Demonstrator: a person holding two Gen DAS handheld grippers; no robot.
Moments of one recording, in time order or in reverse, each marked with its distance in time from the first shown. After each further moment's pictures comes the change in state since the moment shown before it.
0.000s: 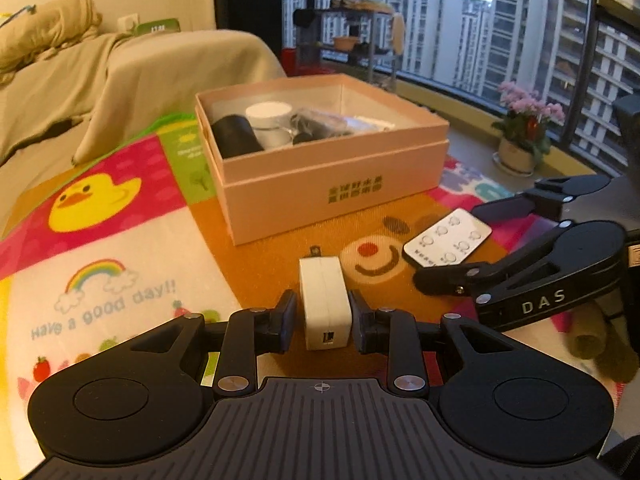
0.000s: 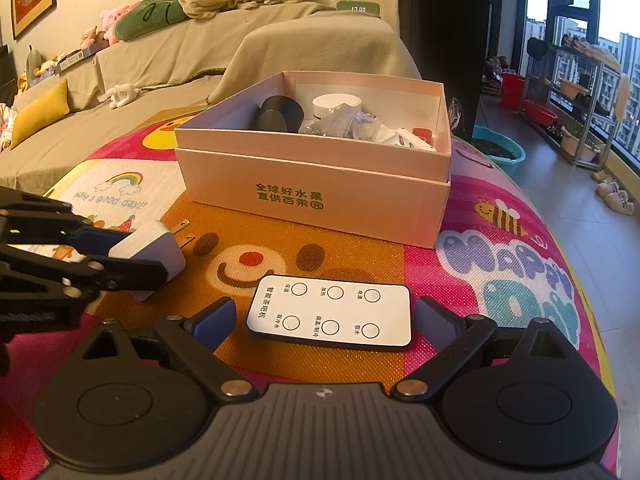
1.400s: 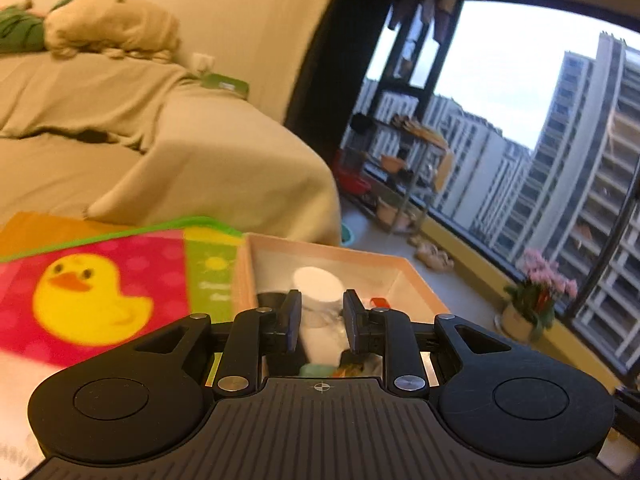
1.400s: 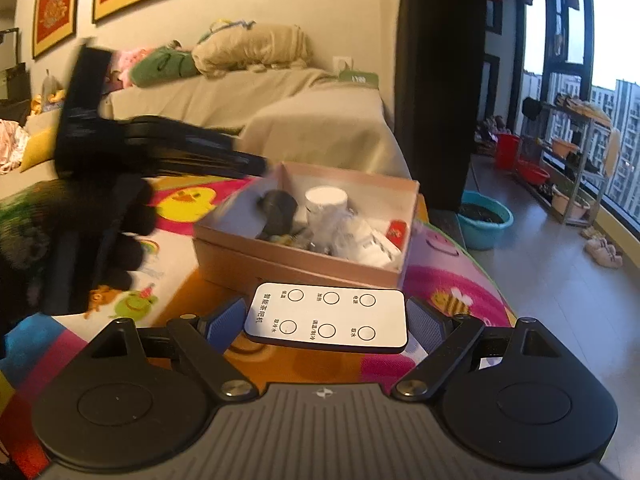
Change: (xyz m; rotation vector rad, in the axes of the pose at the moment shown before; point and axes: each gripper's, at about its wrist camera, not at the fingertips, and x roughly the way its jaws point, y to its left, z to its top) left arm 0.018 0.070 0.083 -0.369 -0.334 -0.023; right arm -0.060 -0.012 0.032 -0.046 -0.166 -0.020
